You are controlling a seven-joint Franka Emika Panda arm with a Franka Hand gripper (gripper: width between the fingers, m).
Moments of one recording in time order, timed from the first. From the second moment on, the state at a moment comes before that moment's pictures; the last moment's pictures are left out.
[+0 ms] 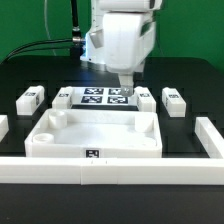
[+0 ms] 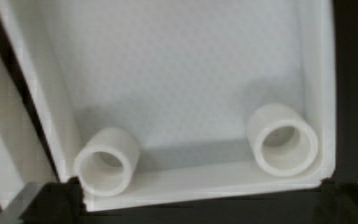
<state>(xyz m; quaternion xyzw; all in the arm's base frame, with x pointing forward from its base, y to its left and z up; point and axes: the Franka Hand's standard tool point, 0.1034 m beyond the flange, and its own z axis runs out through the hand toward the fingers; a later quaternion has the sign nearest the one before) 0.545 0.013 0.088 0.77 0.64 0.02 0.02</state>
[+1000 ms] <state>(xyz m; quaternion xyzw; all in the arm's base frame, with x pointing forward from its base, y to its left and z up) 0.513 -0.009 0.022 0.73 0.68 0.02 0.01</state>
